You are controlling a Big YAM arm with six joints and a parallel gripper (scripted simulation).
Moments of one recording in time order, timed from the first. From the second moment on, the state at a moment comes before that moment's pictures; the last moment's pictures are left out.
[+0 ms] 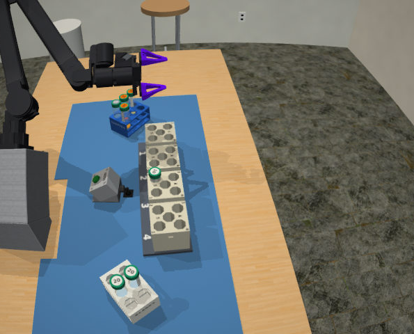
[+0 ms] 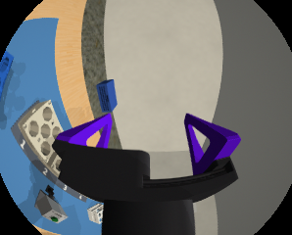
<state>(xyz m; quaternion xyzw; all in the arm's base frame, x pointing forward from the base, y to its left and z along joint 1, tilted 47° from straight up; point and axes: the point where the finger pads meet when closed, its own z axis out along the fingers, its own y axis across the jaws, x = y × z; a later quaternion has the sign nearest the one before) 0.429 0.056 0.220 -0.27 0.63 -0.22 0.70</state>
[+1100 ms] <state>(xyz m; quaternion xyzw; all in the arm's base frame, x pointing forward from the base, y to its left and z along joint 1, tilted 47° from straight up) 0.455 0.041 0.172 -0.31 0.70 -0.18 0.61</state>
